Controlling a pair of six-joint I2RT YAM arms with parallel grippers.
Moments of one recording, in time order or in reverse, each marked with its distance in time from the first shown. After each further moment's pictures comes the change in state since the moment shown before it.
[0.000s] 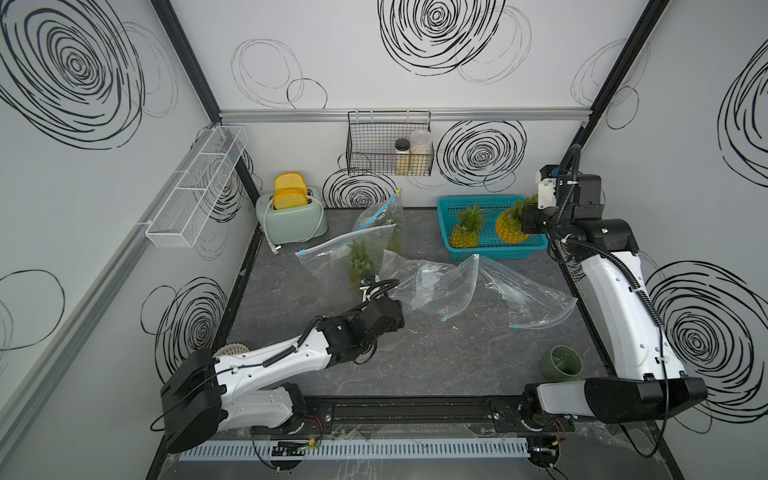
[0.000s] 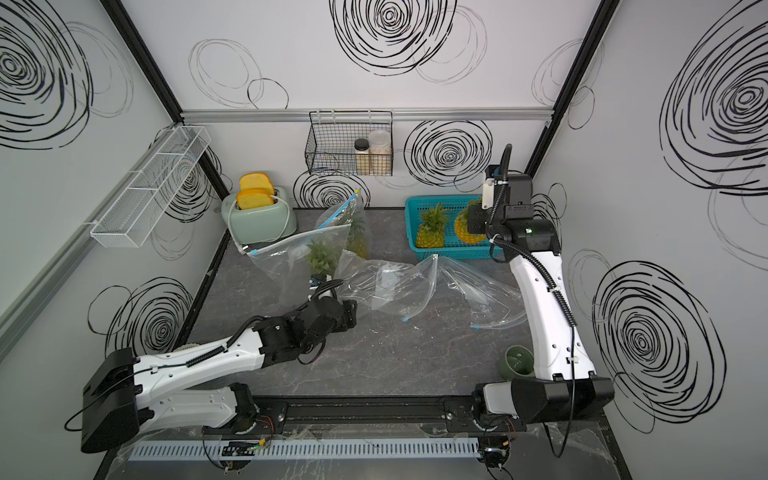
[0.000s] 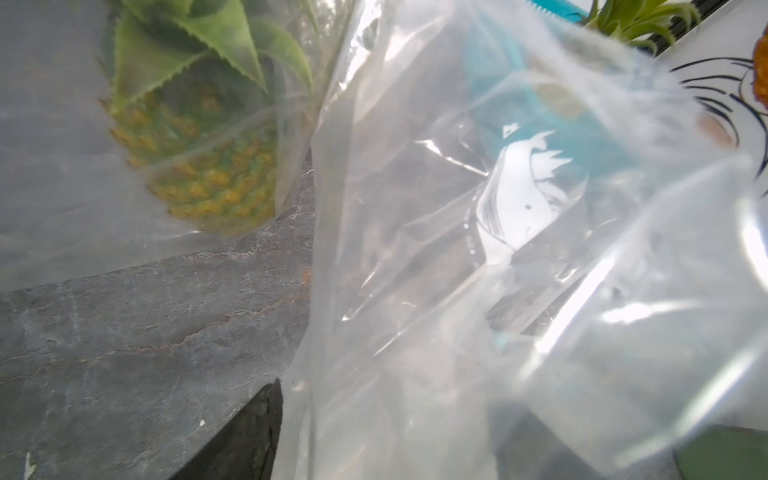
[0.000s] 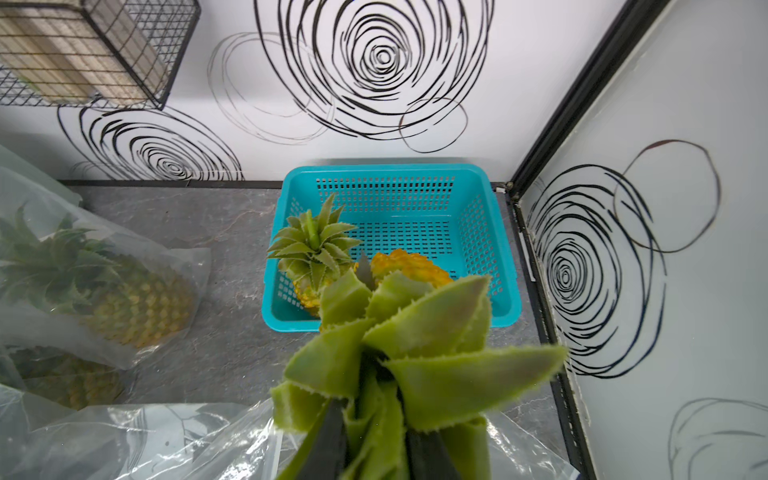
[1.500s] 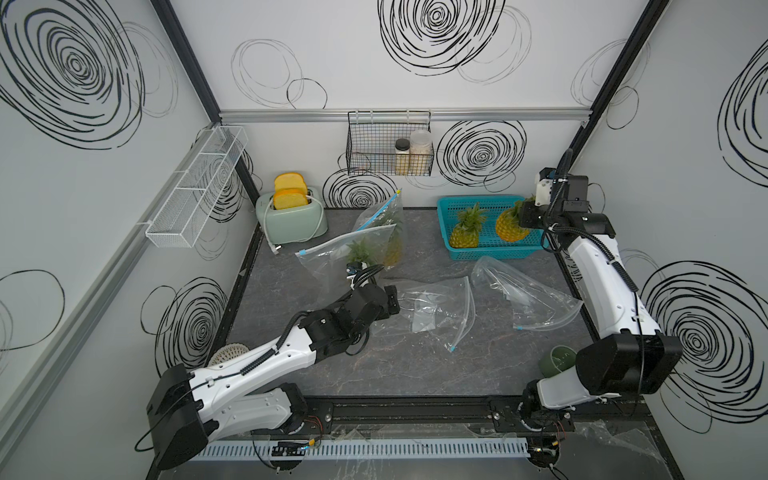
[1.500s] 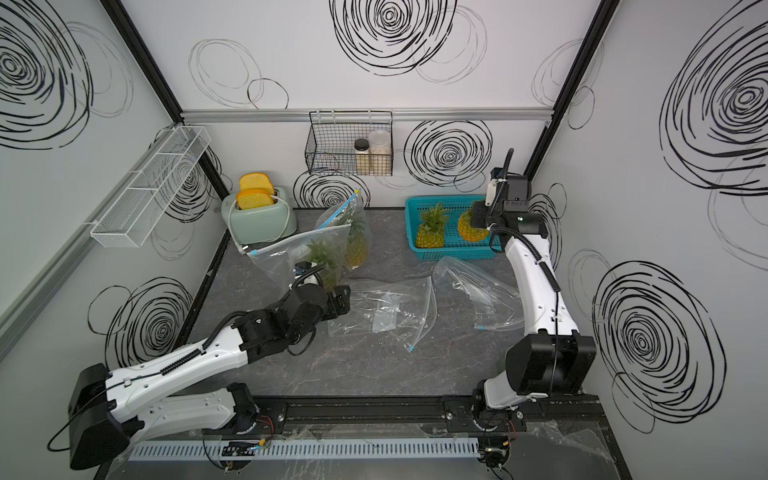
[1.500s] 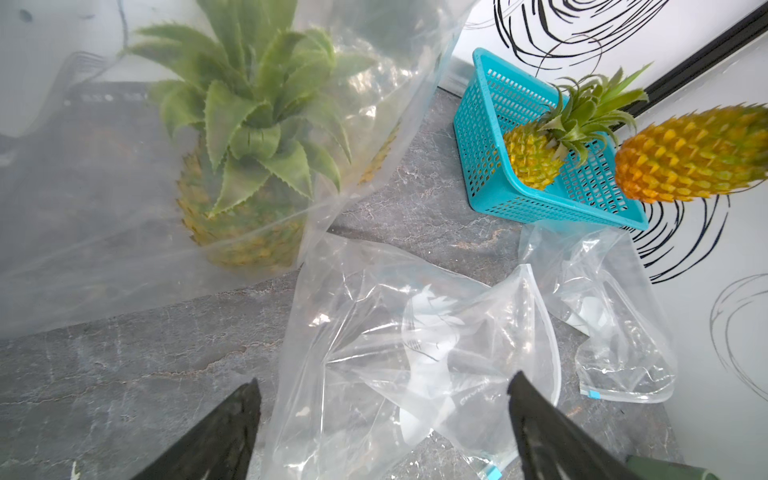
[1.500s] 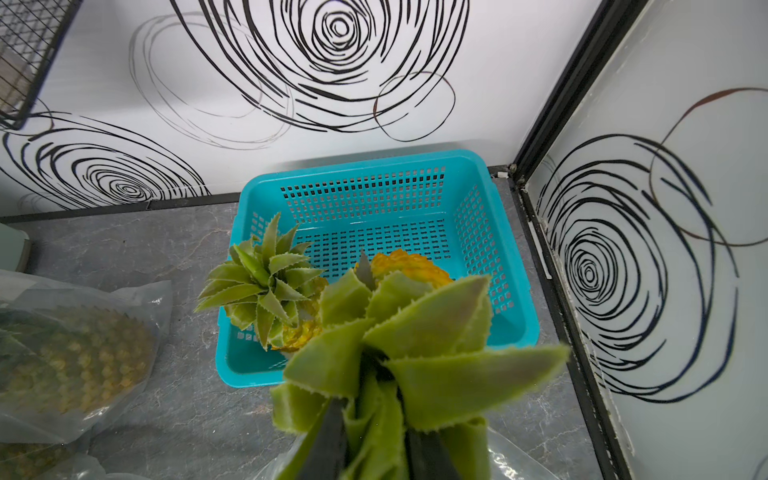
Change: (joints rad) left arm 0.075 -0.095 0.049 -0.068 0.000 -0.005; right arm -0.080 0.170 -0.074 0.182 -0.077 0.035
